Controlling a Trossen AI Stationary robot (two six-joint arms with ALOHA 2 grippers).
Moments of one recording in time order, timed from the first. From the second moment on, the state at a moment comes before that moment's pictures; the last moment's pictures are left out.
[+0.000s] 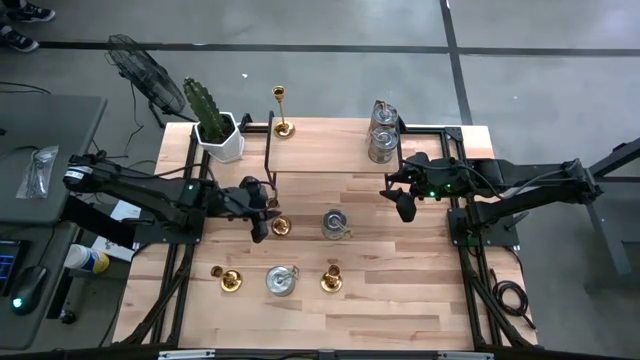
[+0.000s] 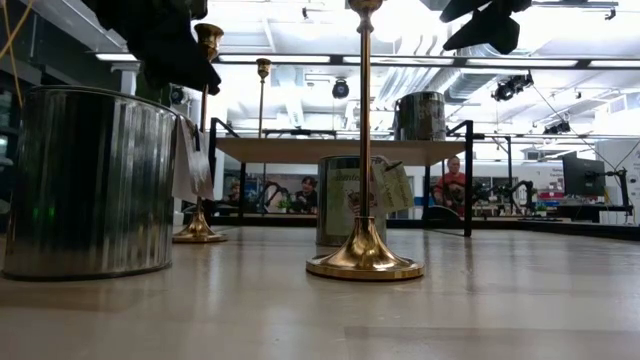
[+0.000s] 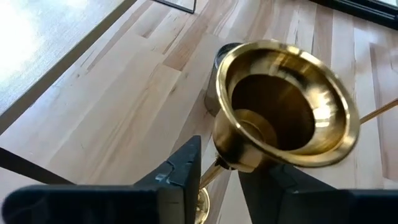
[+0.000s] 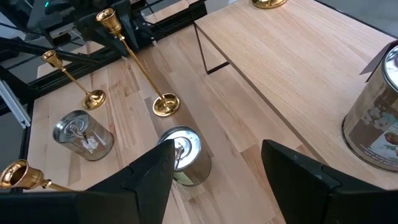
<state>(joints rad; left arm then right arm) -0.18 1.01 0.75 -0.38 -0.33 -0.45 0.04 0.95 0.97 -0.59 0.26 0.47</state>
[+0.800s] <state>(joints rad) -0.18 1.01 0.78 -0.35 -0.36 -0.46 0.04 0.95 0.97 -0.59 0.26 0.47</state>
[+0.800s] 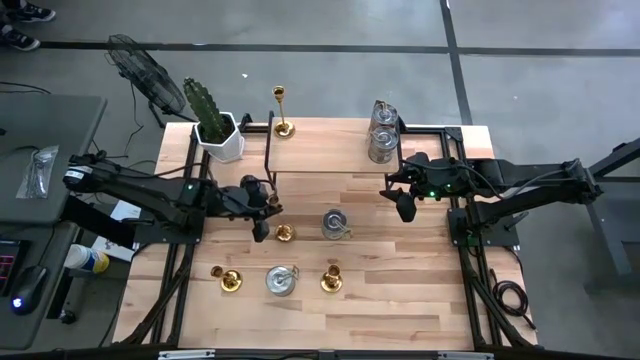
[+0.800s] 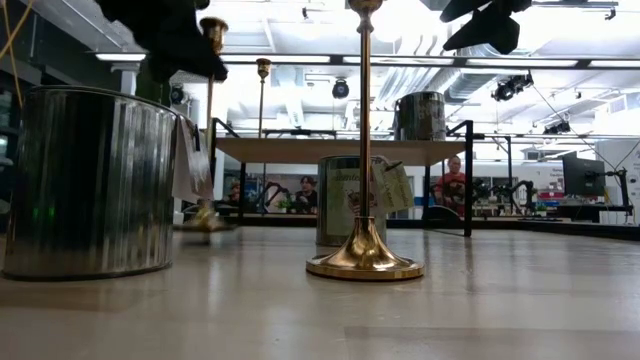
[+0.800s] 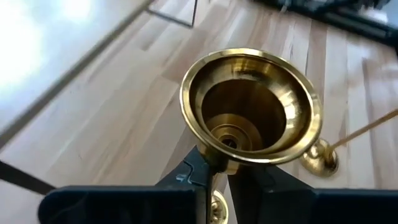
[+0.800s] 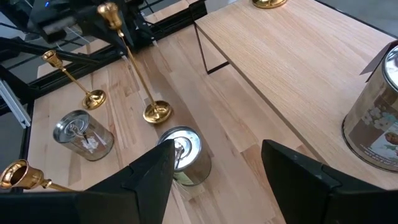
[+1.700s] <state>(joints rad) -0.18 1.01 1.27 -0.60 -0.67 -0.33 0.04 0.95 0.97 -0.59 0.26 0.47</state>
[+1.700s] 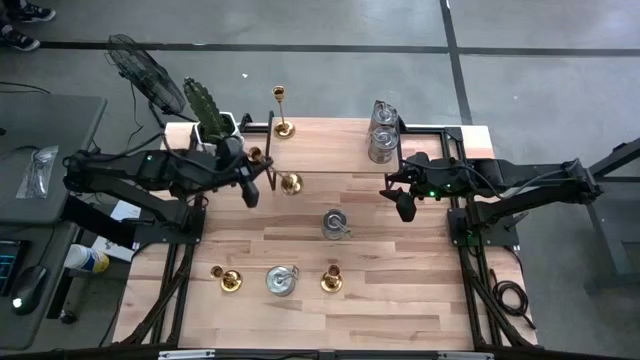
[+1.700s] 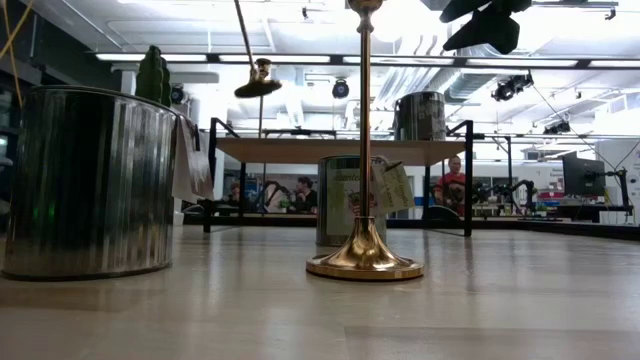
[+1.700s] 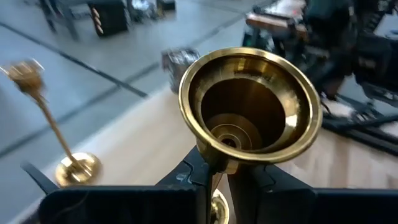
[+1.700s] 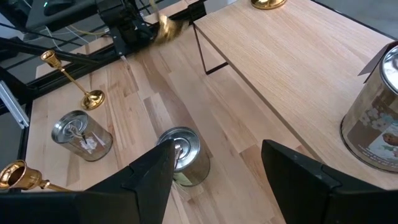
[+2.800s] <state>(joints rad) 0.25 1.42 1.66 -0.92 -0.58 -0.48 0.04 0.99 0.97 -0.59 0.26 0.47</state>
